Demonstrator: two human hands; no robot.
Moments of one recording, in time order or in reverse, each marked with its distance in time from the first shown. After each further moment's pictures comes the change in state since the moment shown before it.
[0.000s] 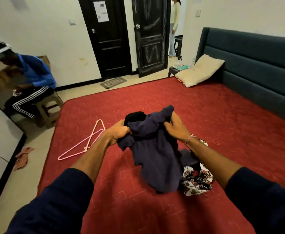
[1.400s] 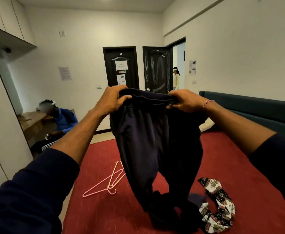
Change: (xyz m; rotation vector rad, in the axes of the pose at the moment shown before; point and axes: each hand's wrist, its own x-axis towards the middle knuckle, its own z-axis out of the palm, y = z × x) left_hand -0.252 0.205 -0.170 0.785 0.598 0.924; right_hand -0.013 -0.347 -0.107 -0.649 -0.160 -0.407
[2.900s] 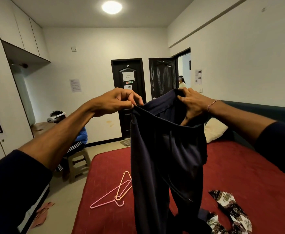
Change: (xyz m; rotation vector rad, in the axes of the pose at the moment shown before) left_hand 0.000 0.031 -0.075 -0.402 -0.480 0.048; right_hand 0.023 0.006 -0.024 -0.591 -0.139 0.032
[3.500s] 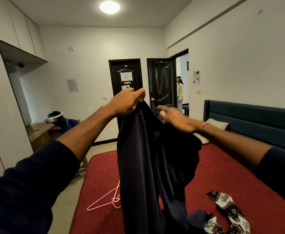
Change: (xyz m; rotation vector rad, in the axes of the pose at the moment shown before) left_hand 0.058 -0.033 0.026 0.812 0.232 0.036; right_hand -0.019 -0.077 0.026 0.826 0.007 -0.043
